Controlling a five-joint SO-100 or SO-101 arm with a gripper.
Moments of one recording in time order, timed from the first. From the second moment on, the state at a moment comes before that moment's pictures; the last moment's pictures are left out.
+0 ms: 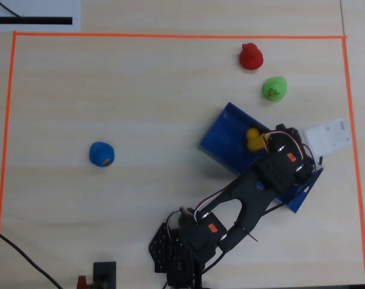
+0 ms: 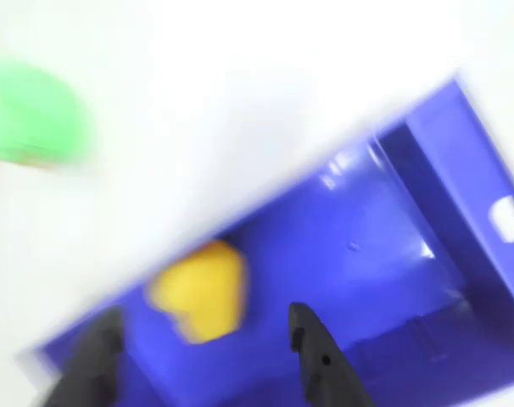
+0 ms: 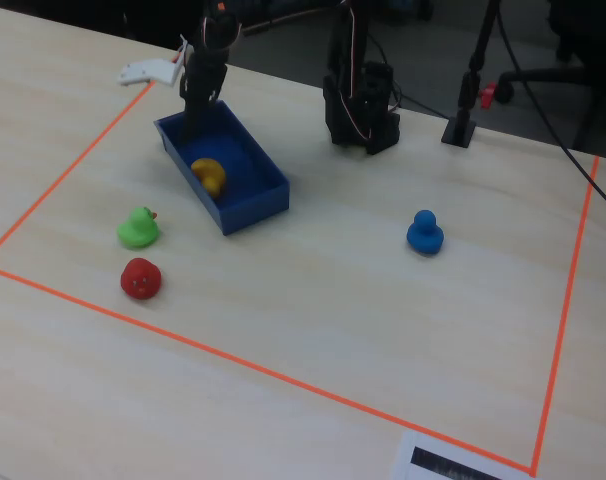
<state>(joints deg) 52.6 103.9 97.6 60.8 -65.2</state>
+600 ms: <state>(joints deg) 2.0 171.6 152.6 66.9 -75.6</state>
